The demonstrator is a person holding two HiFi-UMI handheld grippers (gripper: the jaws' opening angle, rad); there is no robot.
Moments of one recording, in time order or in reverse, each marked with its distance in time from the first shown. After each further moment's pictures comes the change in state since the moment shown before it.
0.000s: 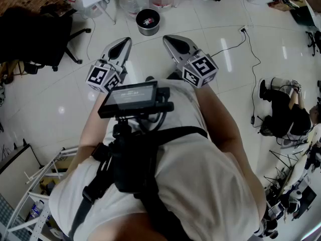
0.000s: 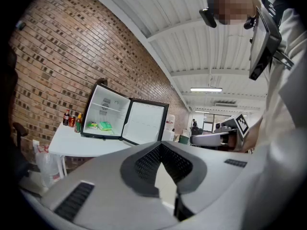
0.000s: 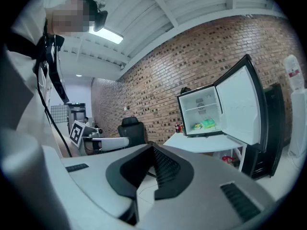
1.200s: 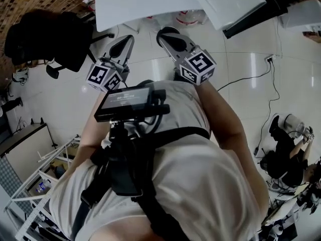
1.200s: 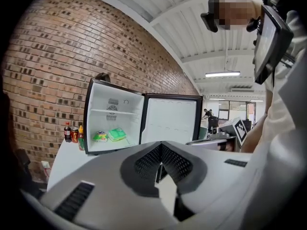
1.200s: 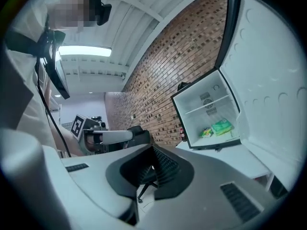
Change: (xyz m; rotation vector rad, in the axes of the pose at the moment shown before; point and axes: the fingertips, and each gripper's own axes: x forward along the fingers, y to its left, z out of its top) left arm 0.184 0.123 0.088 0.071 0.101 0.165; right arm 0.149 -0.180 0.065 0.088 -0.051 0.241
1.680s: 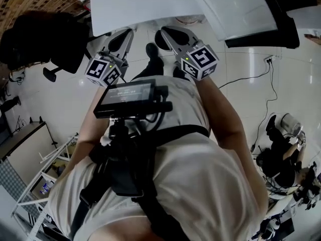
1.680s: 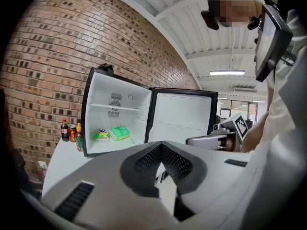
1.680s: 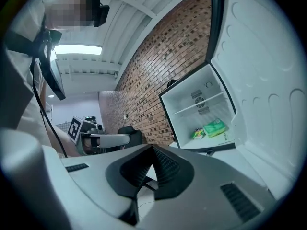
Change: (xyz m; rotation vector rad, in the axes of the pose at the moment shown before) left arm 0.057 0.064 0.003 -0.015 0.028 -0.006; right arm 0.048 -0.072 0.013 0.022 0.018 -0.064
